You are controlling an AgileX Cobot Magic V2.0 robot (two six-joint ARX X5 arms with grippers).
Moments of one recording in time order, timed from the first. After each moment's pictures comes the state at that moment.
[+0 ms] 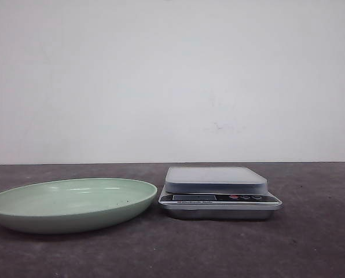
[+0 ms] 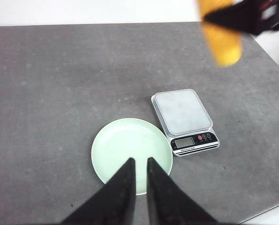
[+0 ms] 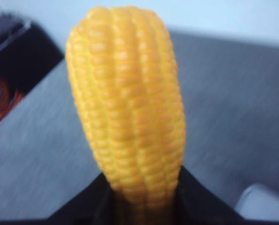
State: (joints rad) left arm -0.71 0.82 1.69 -1.40 -0.21 -0.34; right arm 0.73 1.67 1.81 -0.68 -0.18 0.37
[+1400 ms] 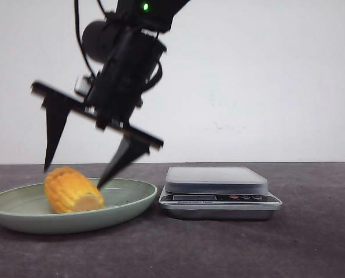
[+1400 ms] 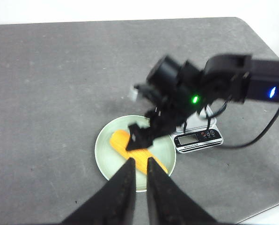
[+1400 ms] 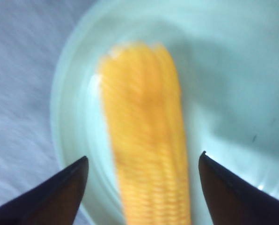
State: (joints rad) left arm -0.71 0.82 1.69 -1.42 -0.21 -0.33; right arm 0.81 2.18 1.90 -0.82 -0.34 0.54
